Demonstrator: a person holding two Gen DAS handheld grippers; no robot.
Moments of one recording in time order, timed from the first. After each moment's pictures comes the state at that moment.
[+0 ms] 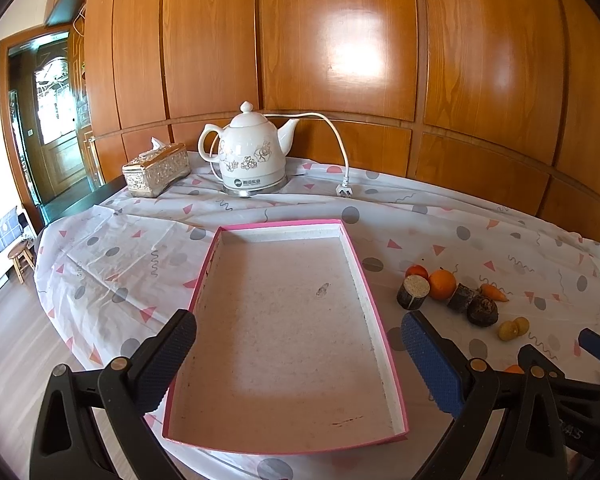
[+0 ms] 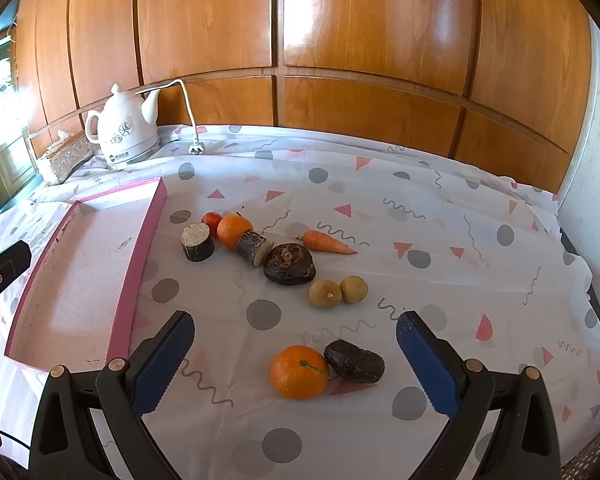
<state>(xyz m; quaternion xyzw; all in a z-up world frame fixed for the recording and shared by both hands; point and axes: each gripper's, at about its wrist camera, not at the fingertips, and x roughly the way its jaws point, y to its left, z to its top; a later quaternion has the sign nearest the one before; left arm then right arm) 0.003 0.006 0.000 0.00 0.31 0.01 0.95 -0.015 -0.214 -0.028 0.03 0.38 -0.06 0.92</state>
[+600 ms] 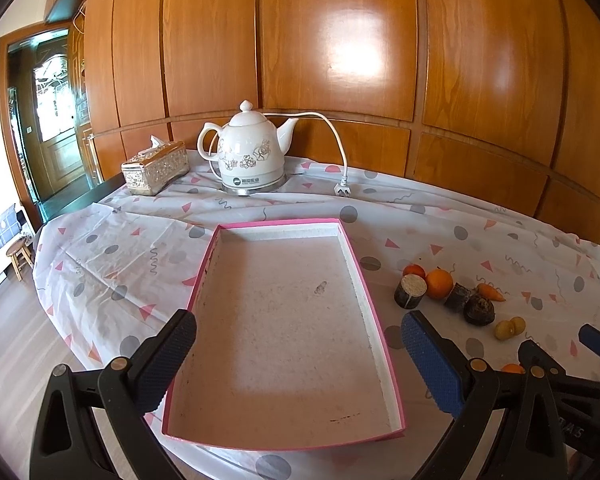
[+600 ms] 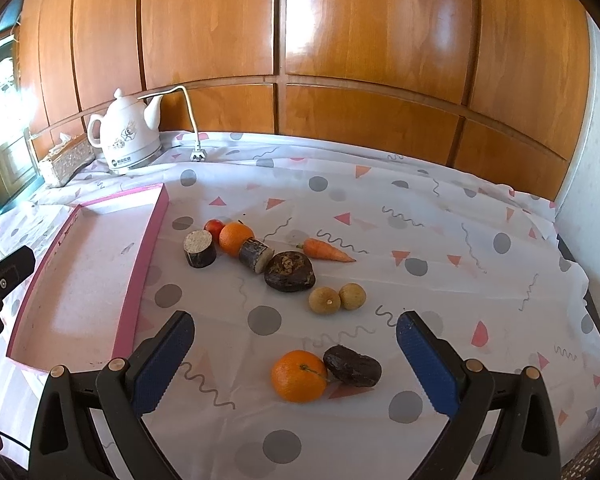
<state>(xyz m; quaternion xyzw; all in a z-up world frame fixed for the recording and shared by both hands) 0.001 0.005 0.001 0.00 0.31 0.01 0.95 -0.017 -0.212 -0.021 0.02 0.37 -0.06 0.93</state>
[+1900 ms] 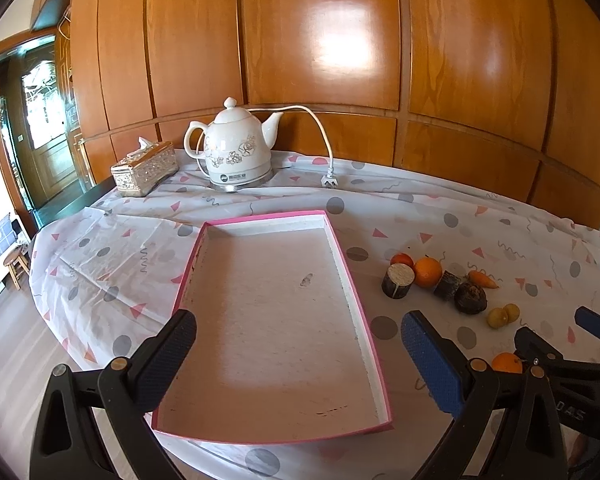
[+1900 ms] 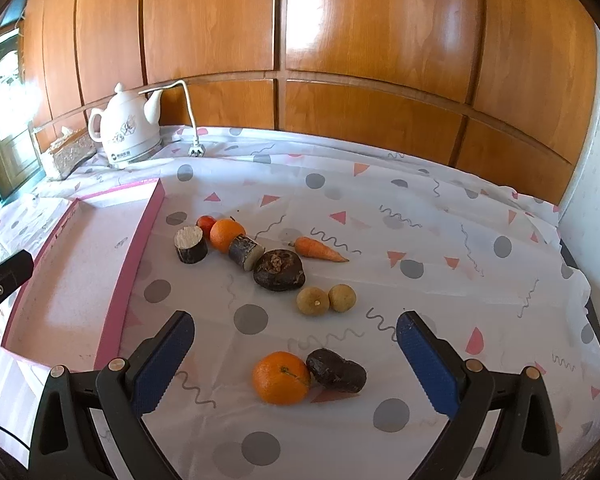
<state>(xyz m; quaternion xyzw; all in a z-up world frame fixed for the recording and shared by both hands) 0.001 -0.012 -0.002 0.02 0.32 -0.01 0.95 -0.013 -0.225 -0.024 0.01 0.38 -0.05 0.92</state>
